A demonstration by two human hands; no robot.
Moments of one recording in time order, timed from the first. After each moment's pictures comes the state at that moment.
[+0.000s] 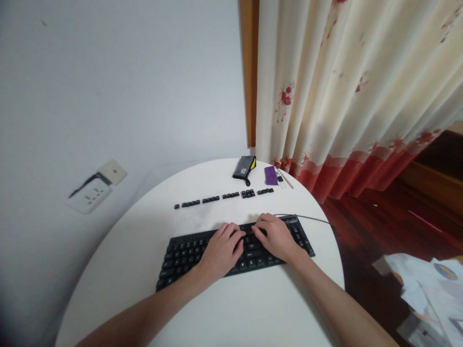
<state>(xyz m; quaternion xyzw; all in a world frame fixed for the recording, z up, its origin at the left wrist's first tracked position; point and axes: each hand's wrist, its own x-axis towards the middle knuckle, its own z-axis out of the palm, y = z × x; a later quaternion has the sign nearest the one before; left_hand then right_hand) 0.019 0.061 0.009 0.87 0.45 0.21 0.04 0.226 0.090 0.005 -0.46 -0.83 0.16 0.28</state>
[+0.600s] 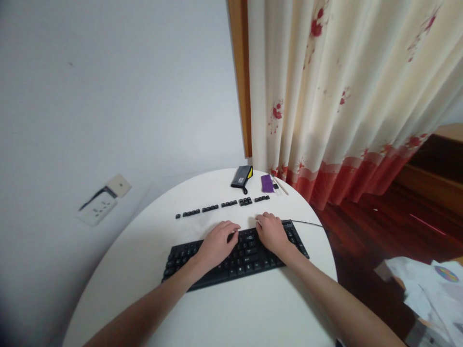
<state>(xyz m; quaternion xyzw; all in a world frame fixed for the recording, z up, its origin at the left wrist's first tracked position) 0.017 0.089 0.026 0.85 0.48 0.21 0.09 0.222 0.113 0.001 -0.60 -0.78 0.09 0.17</state>
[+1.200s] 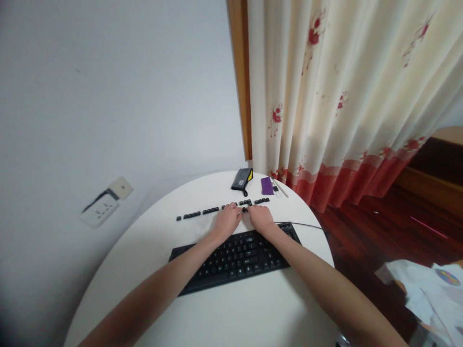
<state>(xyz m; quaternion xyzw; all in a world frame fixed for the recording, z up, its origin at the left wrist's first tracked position) 0.035 0.171 0.002 0.82 0.56 0.14 0.02 0.194 0.168 0.015 -0.59 -0.80 0.07 0.06</state>
